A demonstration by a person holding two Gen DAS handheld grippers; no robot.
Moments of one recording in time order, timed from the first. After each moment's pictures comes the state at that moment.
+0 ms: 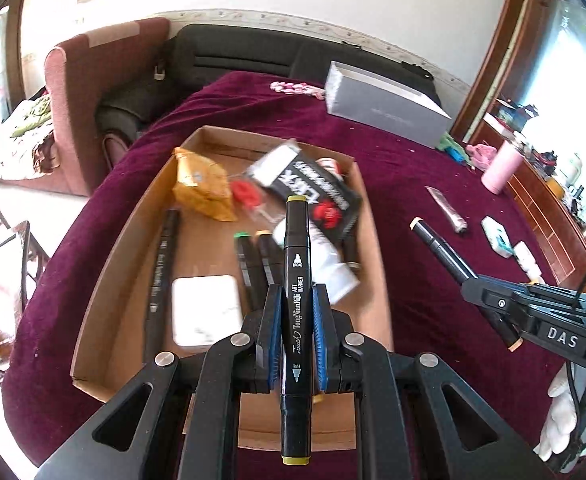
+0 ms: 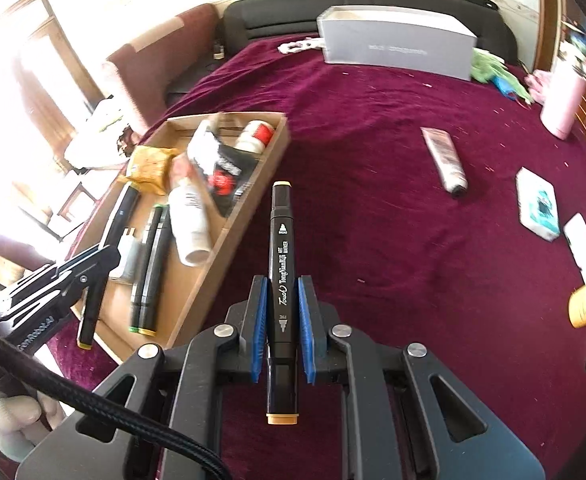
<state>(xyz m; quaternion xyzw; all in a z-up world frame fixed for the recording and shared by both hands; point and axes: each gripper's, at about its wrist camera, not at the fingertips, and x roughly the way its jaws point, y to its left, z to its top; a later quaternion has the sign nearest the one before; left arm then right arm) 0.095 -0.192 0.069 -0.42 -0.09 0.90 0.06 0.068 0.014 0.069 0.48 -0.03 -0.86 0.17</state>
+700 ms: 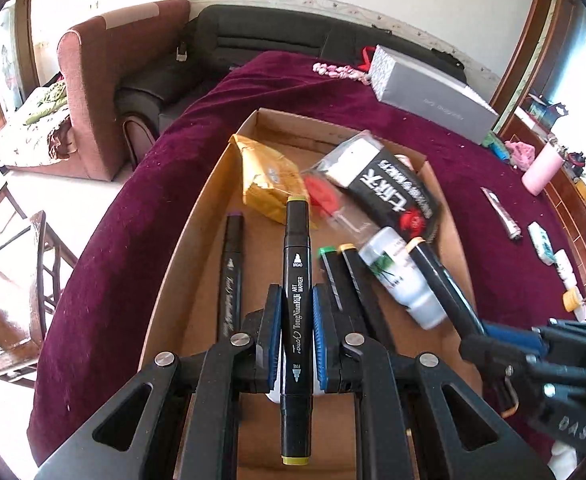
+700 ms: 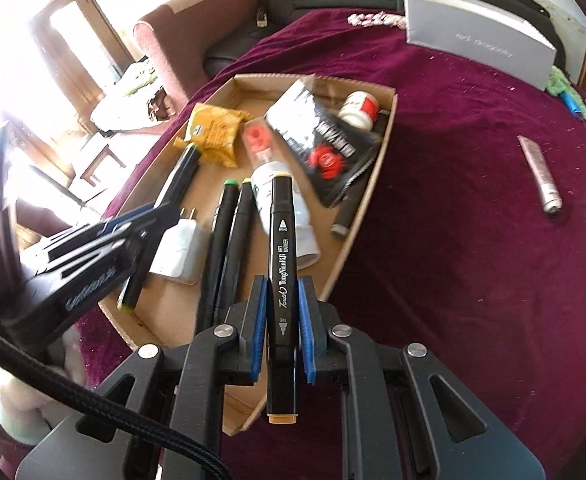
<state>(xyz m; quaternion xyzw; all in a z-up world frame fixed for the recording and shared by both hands) 0.051 -0.241 0.044 -0.46 -0.08 0.89 0.03 0.059 -0.066 0.048 0.52 0.00 -0.82 0.24</state>
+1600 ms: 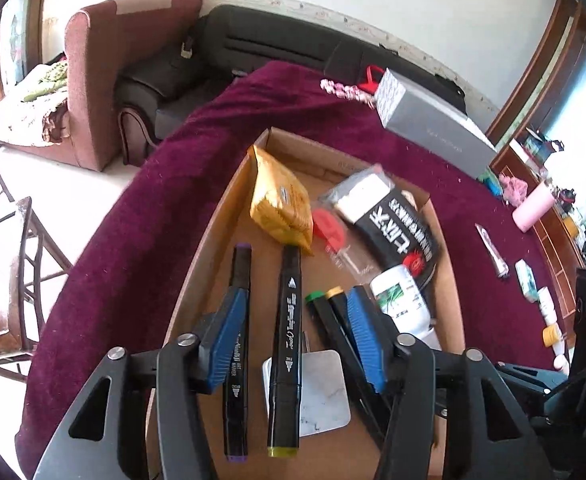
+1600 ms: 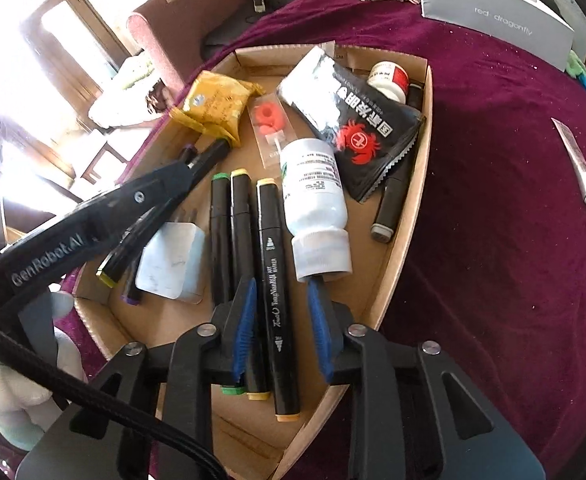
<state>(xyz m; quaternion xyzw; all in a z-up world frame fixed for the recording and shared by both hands) 0.041 -0.264 0.056 -0.43 -0.14 0.89 0.04 0.048 -0.084 0.022 0.53 -0.03 -0.81 0.24</state>
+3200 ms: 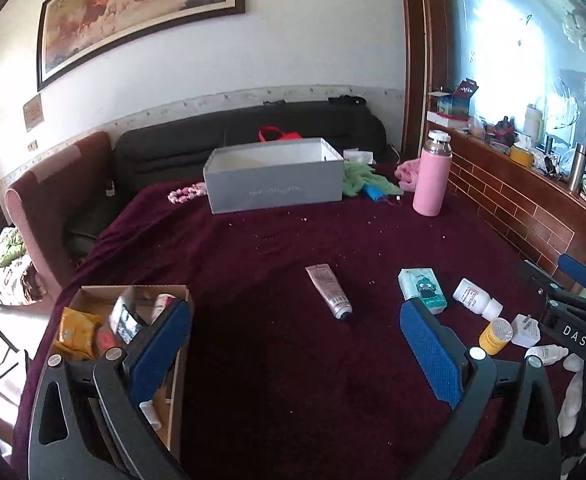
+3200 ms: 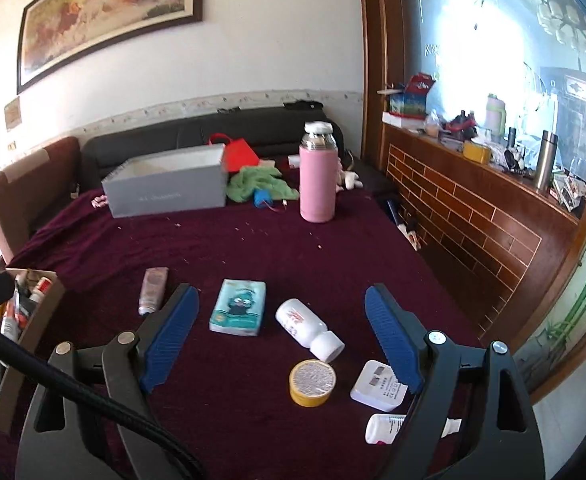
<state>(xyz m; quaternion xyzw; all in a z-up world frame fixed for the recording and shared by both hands) 0.056 0.037 0.136 -0.30 0.05 0.95 0.11 0.107 0.247 0.111 0.26 -0.04 -0.96 -0.10</state>
